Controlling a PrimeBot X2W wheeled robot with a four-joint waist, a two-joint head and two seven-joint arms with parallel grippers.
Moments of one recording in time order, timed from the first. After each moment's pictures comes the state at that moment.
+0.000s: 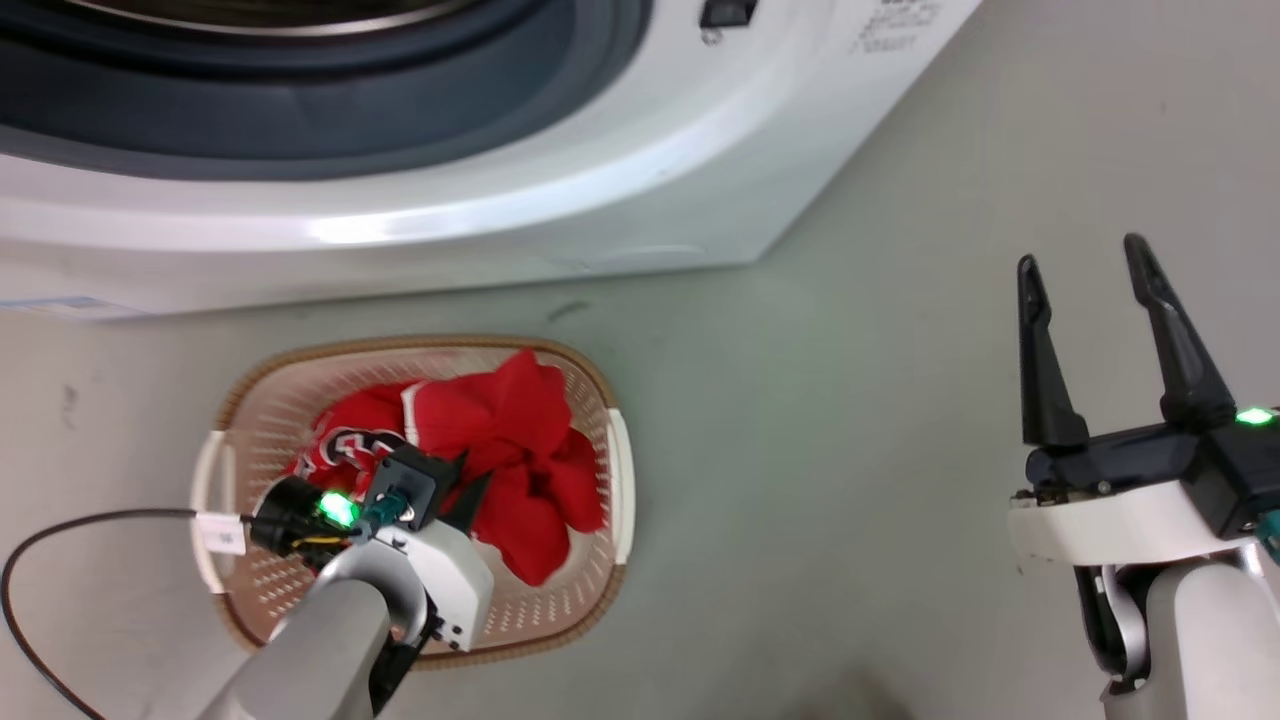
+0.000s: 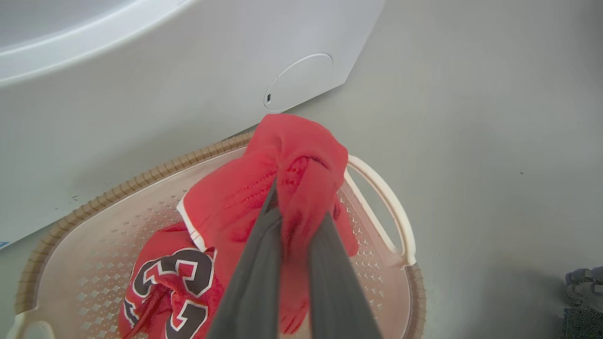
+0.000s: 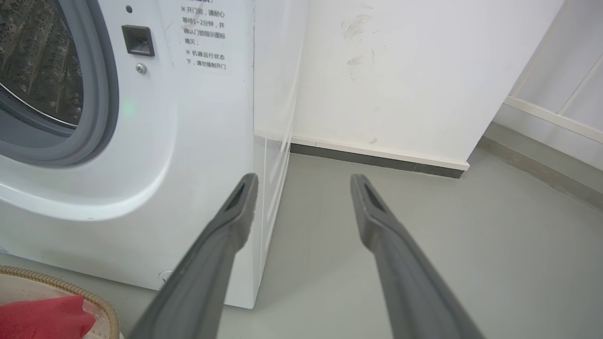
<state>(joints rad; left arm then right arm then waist) -0.48 0.34 -0.65 0.66 -0.40 -0.08 -0.26 -0.21 -0.05 -0.01 -0.06 -0.06 0.13 -0.26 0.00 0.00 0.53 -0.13</state>
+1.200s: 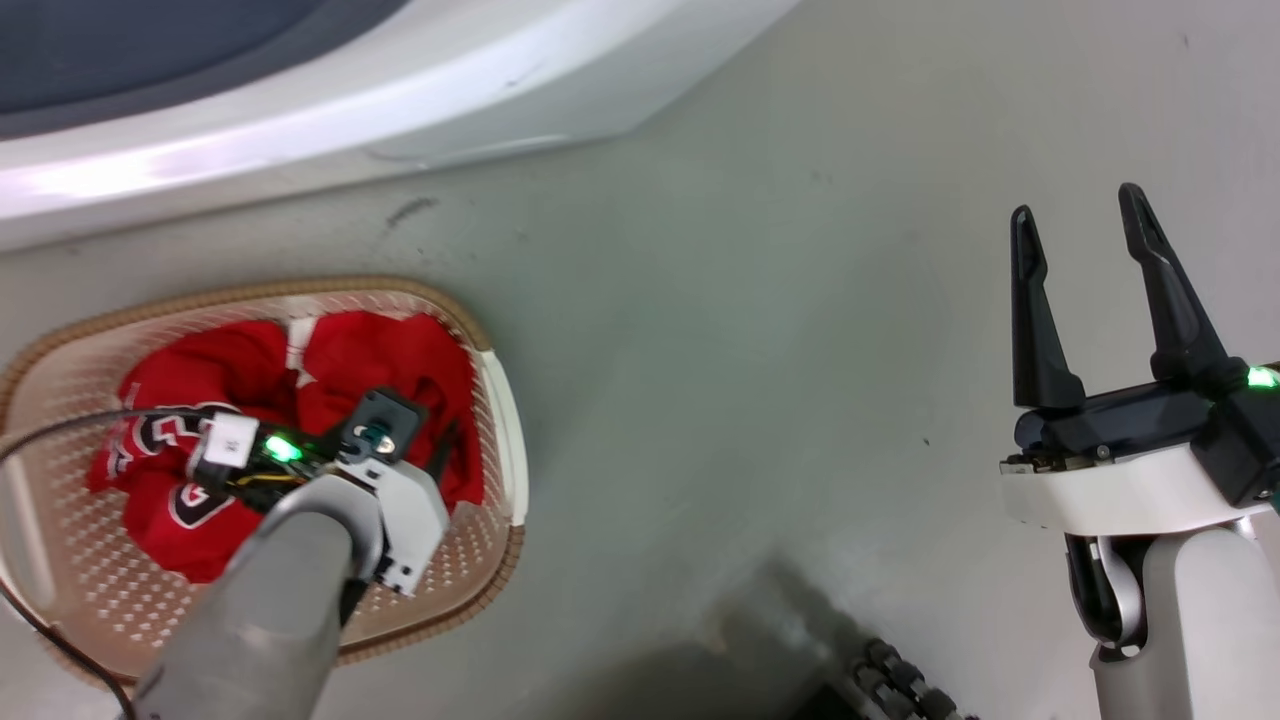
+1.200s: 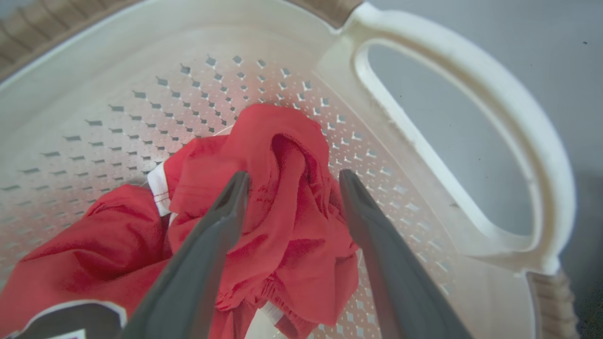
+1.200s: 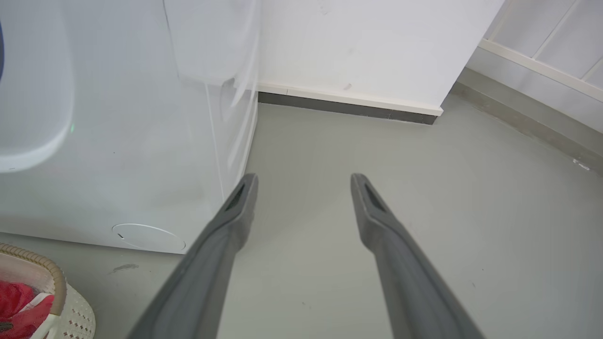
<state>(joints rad) -0.75 0.30 -0.70 1.13 -0.27 -0.10 -0.26 -0.28 -0.05 0.02 -0.07 0.02 0.13 -0.26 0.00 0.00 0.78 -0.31</state>
